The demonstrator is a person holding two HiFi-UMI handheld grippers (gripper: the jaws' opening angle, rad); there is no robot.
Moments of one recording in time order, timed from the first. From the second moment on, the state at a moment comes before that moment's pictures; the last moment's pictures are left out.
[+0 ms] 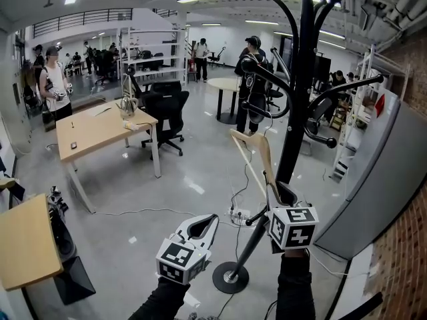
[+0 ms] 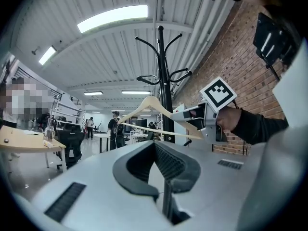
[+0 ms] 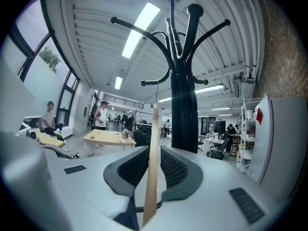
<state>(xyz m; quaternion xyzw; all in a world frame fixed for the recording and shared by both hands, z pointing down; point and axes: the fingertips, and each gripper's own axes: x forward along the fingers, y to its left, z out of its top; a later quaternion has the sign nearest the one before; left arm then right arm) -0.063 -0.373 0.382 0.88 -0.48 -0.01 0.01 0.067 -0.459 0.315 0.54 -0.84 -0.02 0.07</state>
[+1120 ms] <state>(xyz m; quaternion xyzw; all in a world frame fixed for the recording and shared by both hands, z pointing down) -0.018 -0.364 0.376 0.89 -0.45 -0.02 -0.01 0.185 -0.352 0.352 0.60 -0.80 0.01 0.01</state>
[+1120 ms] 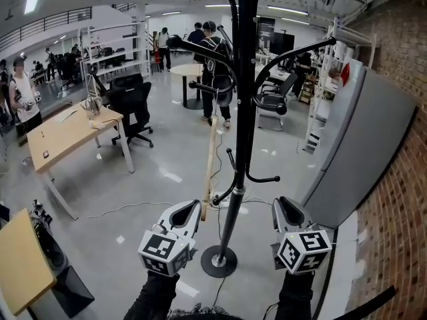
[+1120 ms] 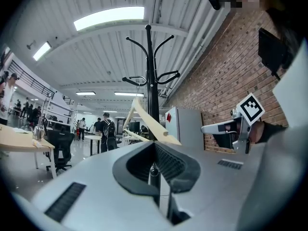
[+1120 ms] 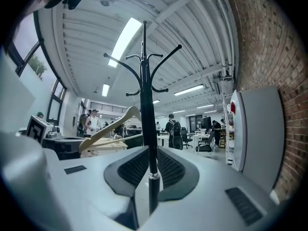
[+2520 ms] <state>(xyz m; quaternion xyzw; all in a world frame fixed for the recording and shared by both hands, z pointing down) -0.029 -0.349 0.378 0.89 -0.46 0.00 -0.01 0.156 -0.353 0.359 0.57 -0.82 0.01 0.02</state>
